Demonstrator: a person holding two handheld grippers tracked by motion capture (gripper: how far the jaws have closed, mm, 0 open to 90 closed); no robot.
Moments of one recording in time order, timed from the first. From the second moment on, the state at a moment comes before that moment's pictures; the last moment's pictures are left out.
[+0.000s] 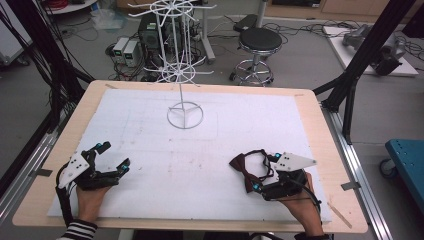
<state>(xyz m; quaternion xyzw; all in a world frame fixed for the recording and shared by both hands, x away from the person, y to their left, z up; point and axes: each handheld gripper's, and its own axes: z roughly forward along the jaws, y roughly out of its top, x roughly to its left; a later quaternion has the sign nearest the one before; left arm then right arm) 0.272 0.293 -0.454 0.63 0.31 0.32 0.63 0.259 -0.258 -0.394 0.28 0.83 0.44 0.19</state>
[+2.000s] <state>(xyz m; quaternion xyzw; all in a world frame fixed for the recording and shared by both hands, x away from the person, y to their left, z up) 0.271 0.292 -0.453 0.63 0.31 0.33 0.63 0.278 -0.244 -0.417 0.28 0.89 0.35 0.08</state>
